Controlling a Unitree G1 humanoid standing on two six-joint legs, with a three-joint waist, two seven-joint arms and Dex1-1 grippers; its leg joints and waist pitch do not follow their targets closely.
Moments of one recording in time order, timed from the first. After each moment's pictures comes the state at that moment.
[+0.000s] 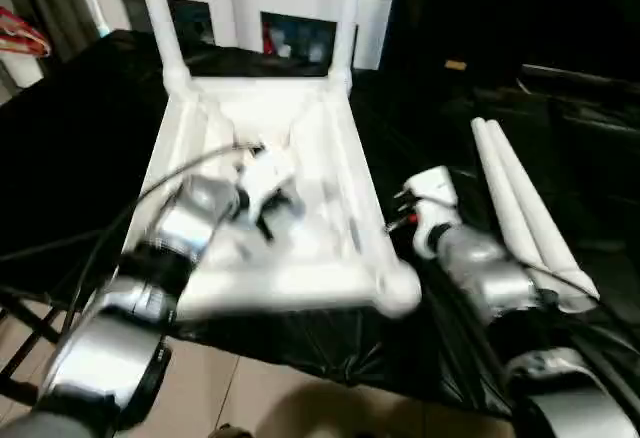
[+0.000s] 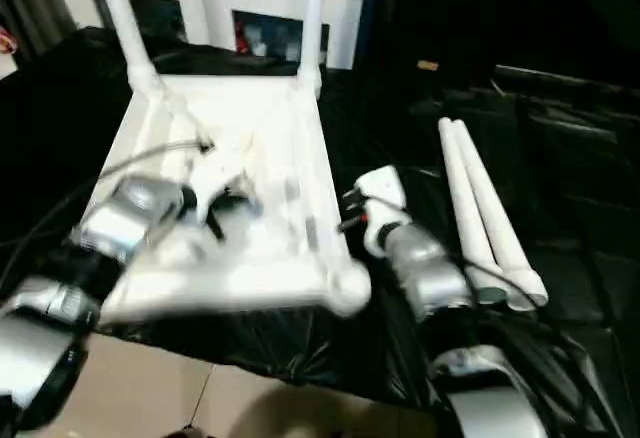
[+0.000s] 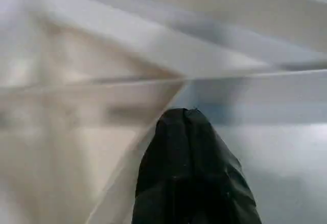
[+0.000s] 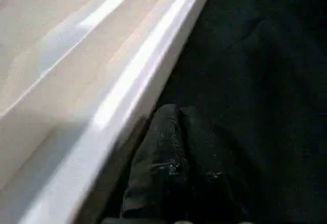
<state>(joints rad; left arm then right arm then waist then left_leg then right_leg) -0.85 0.32 -0.25 0.84 0.16 0.26 -0.61 -0.55 -0.20 0.04 0.61 0.07 0.20 0.38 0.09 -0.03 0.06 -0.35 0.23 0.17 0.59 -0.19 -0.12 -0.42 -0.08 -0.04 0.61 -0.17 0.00</state>
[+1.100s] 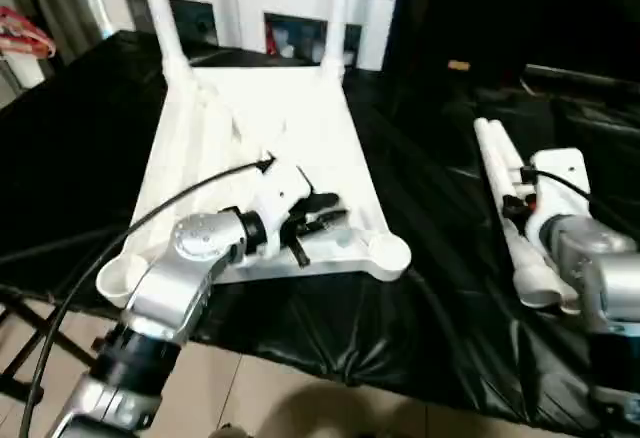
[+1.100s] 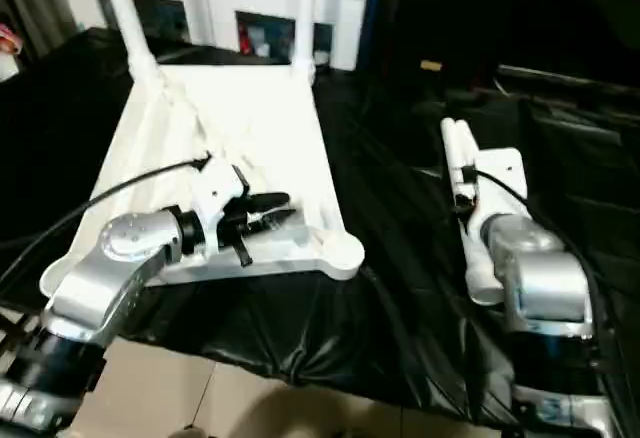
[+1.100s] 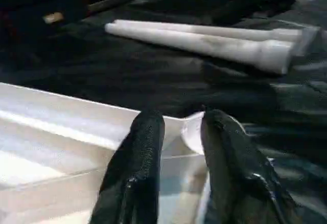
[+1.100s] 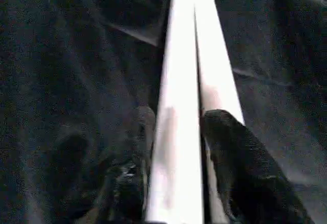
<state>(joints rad) -0.39 0.34 -0.26 -0.06 -0.16 0.40 -0.78 -0.41 -0.41 -0.19 0.00 0.05 1.01 0.15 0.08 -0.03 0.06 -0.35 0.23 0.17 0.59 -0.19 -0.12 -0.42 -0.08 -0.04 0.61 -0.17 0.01</state>
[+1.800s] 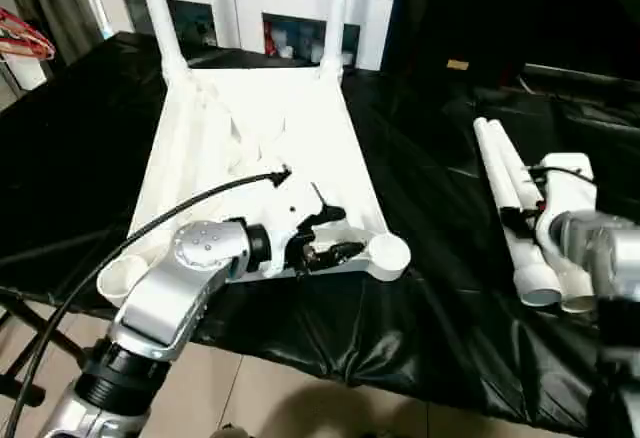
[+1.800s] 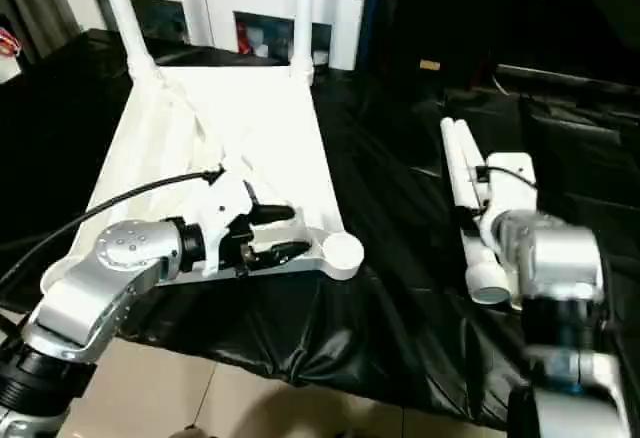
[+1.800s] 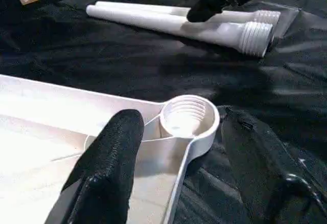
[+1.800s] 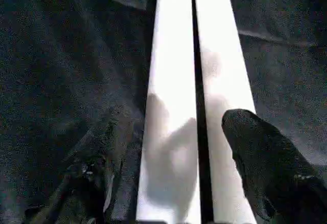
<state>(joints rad) -0.39 0.38 -0.30 -0.16 -0.17 0.53 -0.80 -0.56 -0.46 -0.21 0.33 0.08 1.01 0.20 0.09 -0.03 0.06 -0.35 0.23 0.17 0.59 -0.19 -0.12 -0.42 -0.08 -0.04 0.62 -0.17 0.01</state>
